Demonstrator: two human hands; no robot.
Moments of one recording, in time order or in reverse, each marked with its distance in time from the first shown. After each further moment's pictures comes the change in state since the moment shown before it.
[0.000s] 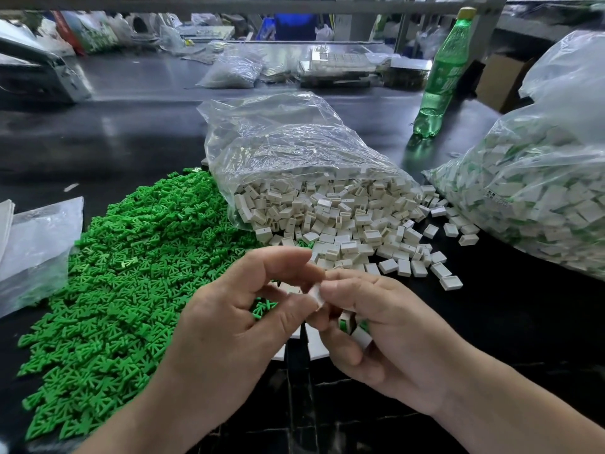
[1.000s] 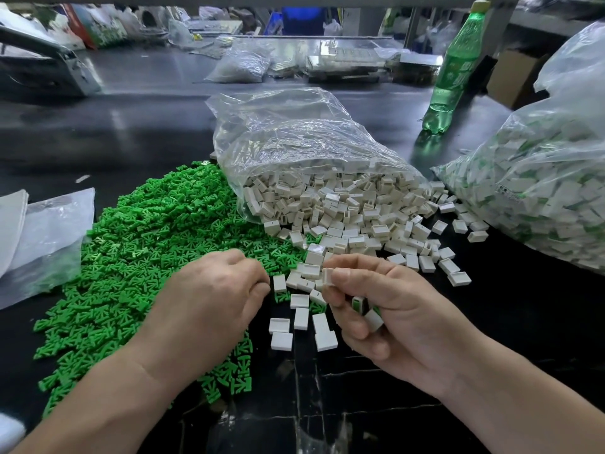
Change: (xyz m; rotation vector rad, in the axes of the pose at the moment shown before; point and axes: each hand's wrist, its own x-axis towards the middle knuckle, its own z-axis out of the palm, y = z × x) left_hand 0.010 -0.043 -0.027 0.801 -0.167 -0.032; right_hand 0.005 0.004 -0.011 0.096 0.045 -0.037
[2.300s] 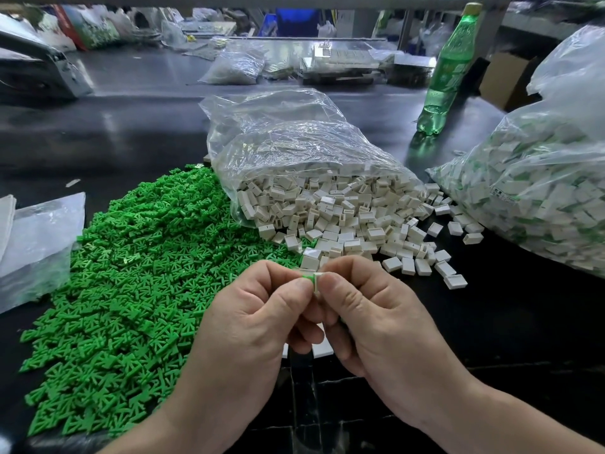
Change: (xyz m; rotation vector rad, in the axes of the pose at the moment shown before) left_hand -0.010 0.058 0.008 -1.396 0.045 -0.328; right_hand -0.006 0.018 0.014 -0.319 0.101 -0.290
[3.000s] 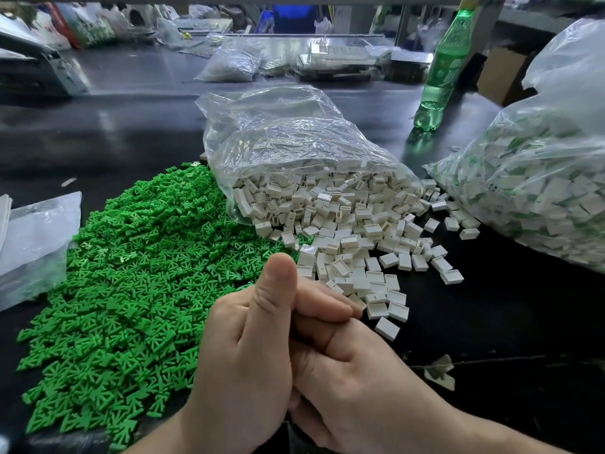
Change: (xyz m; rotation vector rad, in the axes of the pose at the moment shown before) left_hand -0.009 0.003 0.017 0.047 0.025 0.218; right_hand -0.017 0.000 0.026 -0.096 -0.247 0.241
